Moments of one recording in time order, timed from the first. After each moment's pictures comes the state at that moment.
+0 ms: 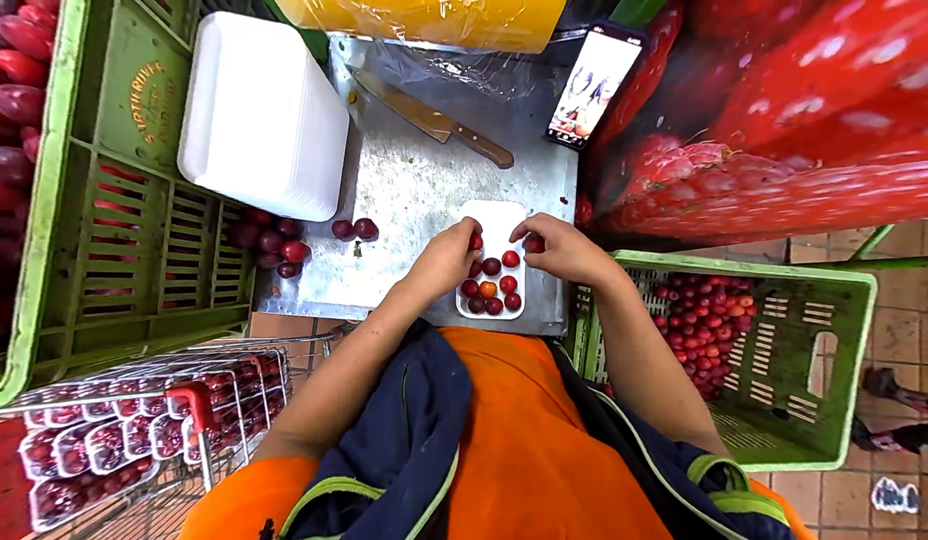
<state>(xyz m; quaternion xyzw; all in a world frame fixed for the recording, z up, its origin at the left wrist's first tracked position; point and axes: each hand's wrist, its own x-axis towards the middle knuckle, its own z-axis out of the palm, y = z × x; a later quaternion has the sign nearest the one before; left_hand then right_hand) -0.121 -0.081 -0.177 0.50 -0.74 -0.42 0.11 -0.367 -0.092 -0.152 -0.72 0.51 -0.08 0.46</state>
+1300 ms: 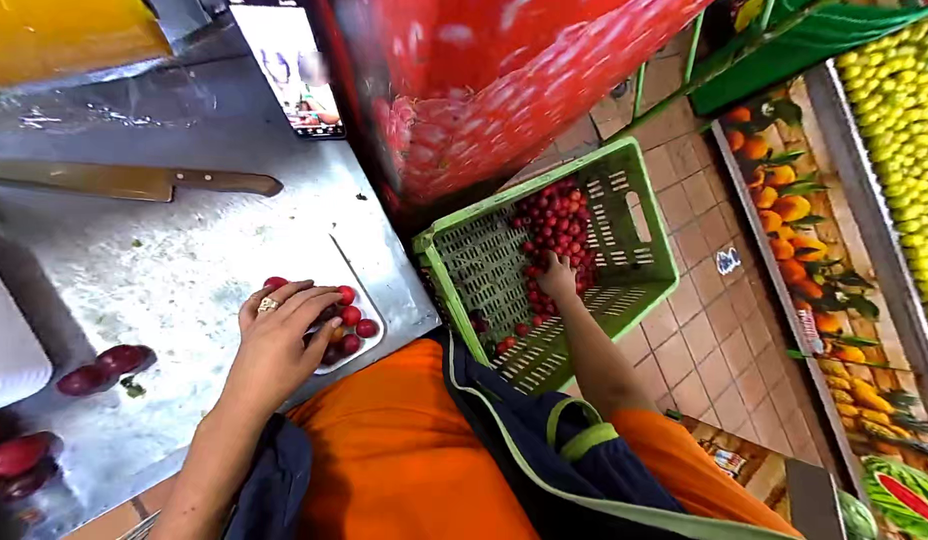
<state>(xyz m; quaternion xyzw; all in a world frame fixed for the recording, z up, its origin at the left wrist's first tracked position) -0.136 -0.058 -0.187 0.33 -0.89 -0.28 0.14 -0.645 0.147 -0.315 -0.25 0.94 0.03 0.21</state>
